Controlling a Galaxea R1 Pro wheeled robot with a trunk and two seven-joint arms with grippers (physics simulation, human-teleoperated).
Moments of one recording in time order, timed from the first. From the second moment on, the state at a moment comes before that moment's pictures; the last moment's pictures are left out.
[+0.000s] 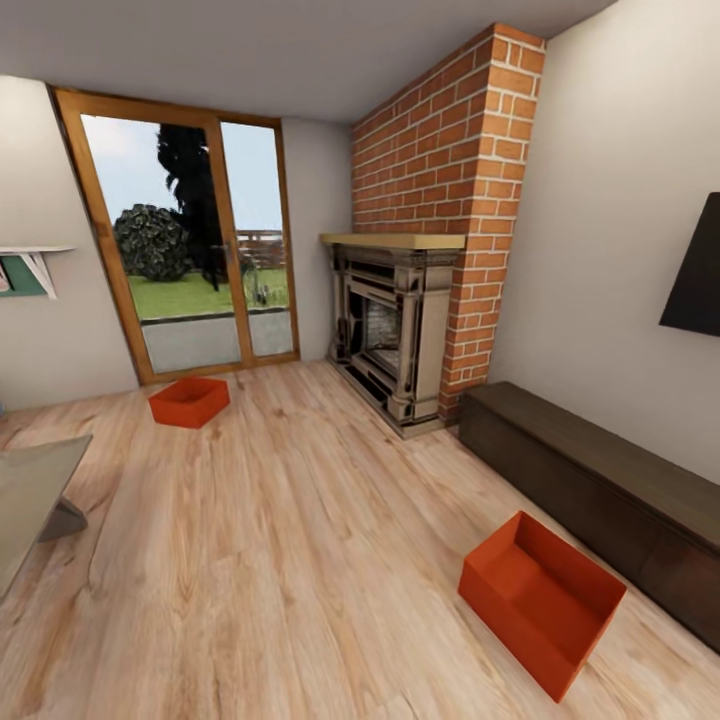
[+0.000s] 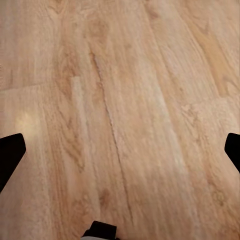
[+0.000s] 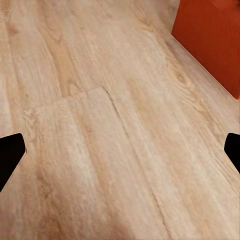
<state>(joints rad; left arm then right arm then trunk) -0.09 -0.09 0.00 0.06 0.10 -0.84 0.20 0.02 0.01 0.02 -0.18 0.05 -0.78 -0.01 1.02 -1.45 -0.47</state>
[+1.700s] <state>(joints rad) -0.09 -0.09 0.00 0.06 0.10 -0.84 0.20 0.02 0.01 0.02 -0.18 0.05 -0.78 -0.01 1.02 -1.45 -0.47</state>
